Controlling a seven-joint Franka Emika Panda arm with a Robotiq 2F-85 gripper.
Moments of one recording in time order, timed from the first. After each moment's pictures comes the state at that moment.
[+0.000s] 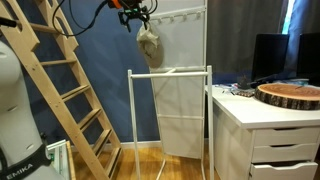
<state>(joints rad) 0.33 -0.35 0.11 -2.18 0.21 2.39 -0.40</state>
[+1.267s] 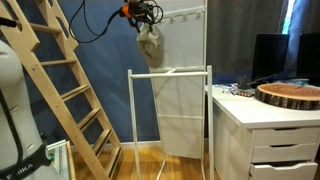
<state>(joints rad) 0.35 -0.18 0.11 -2.09 0.29 2.64 -0.42</state>
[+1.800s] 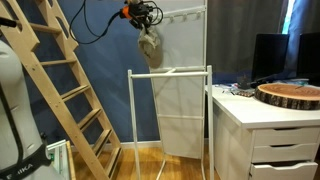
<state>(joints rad) 0.35 -0.16 0.12 -2.09 0.29 2.65 -0.42</state>
